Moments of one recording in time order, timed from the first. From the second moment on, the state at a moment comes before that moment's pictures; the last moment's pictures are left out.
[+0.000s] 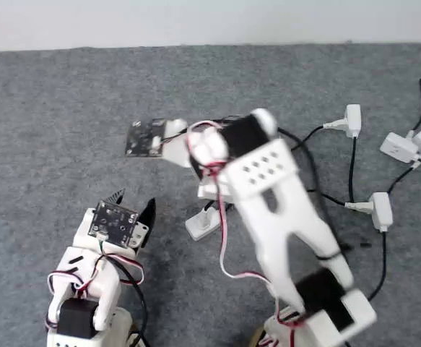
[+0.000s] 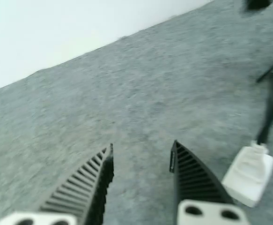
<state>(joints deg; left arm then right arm) 3.8 -103.3 86.5 56.3 -7.8 -31.9 -5.0 -16.5 100.6 52.3</state>
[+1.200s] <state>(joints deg) -4.4 -103.3 91.9 65.4 -13.8 7.2 -102.3 80.4 69.0 35.9</state>
